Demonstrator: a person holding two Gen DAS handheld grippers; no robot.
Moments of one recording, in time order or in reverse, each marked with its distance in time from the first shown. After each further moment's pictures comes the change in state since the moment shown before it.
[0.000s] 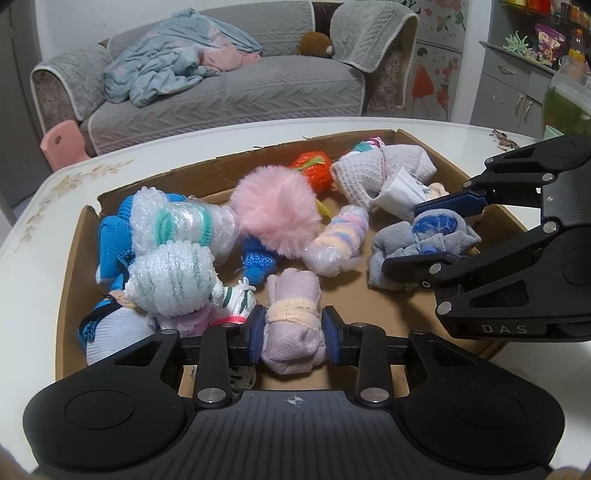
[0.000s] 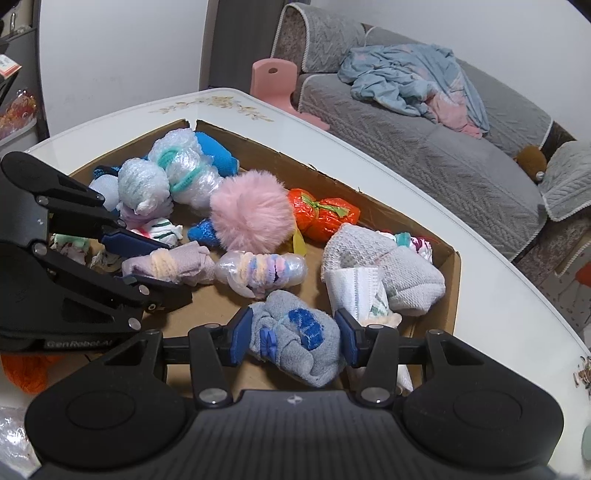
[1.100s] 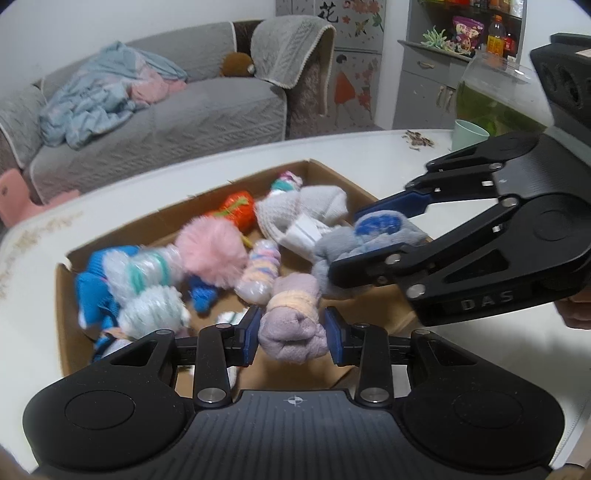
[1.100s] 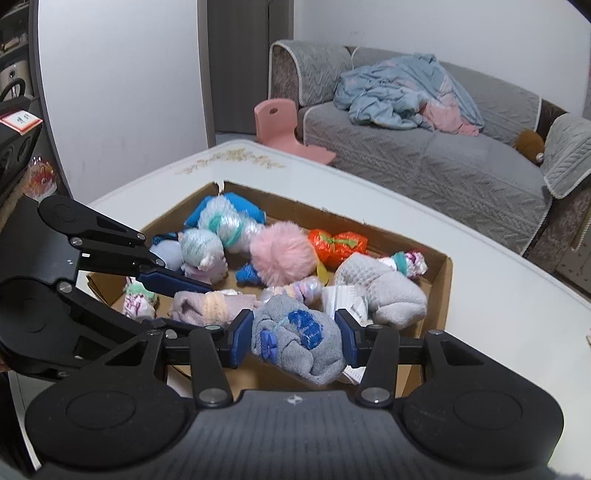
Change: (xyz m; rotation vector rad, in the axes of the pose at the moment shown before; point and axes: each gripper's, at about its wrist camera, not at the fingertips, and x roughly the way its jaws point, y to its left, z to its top) left arm -0.045 -0.011 0.012 0.159 -0.032 -0.213; right arm -0.054 -0.009 0.002 0.146 -0.087 0.118
